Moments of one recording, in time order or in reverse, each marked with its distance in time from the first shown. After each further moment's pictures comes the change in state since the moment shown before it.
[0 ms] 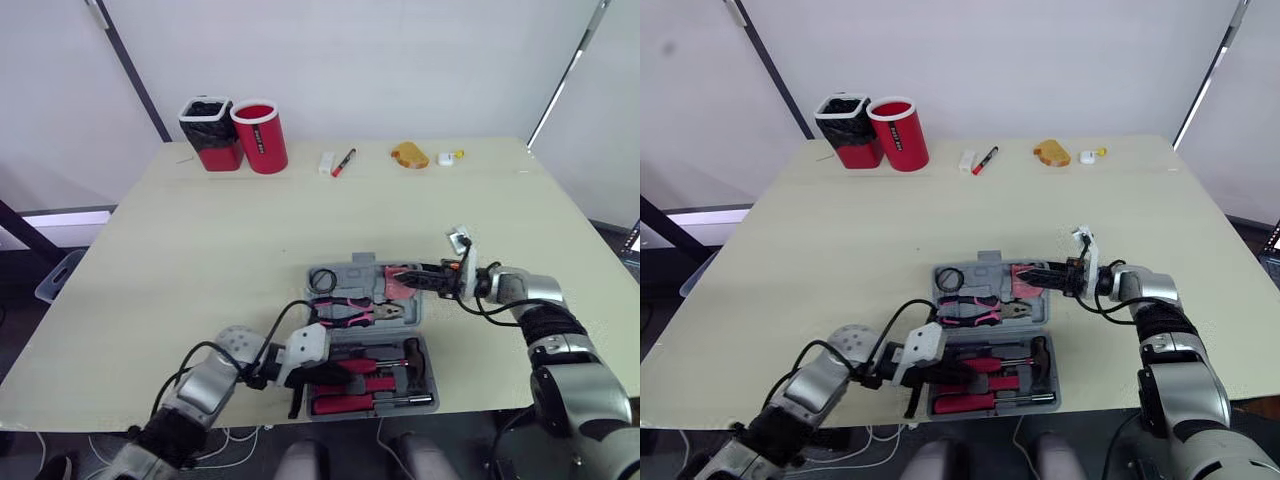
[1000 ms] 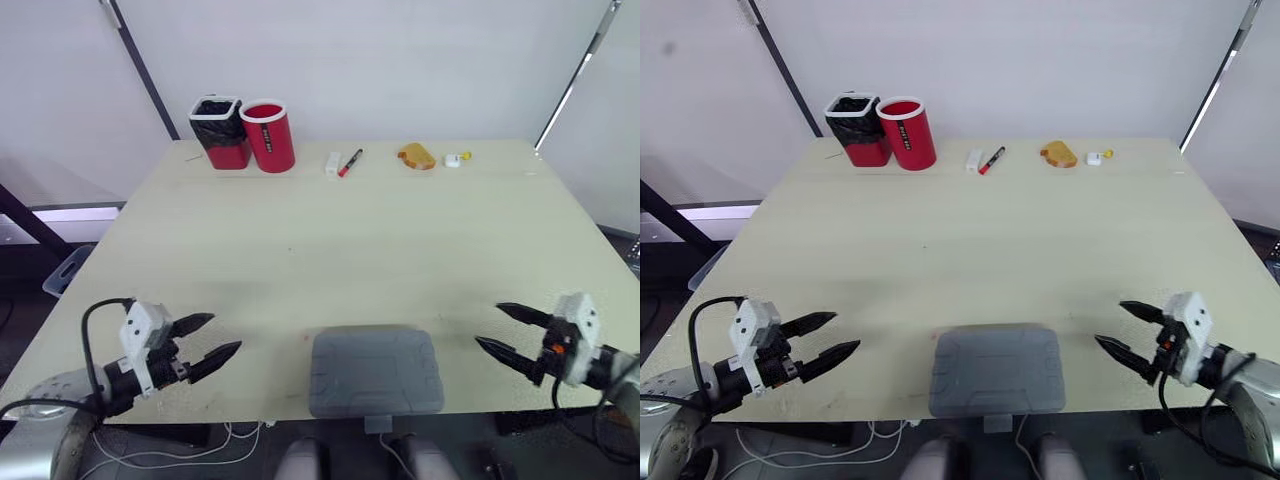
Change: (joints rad) left arm 0.430 0.080 0.743 -0.134 -0.336 0.199 0.290; right arm 0.939 -0.186 -0.356 -0.930 0.041 -0.401 -0.398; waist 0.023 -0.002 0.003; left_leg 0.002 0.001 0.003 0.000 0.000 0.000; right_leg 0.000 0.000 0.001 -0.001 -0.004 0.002
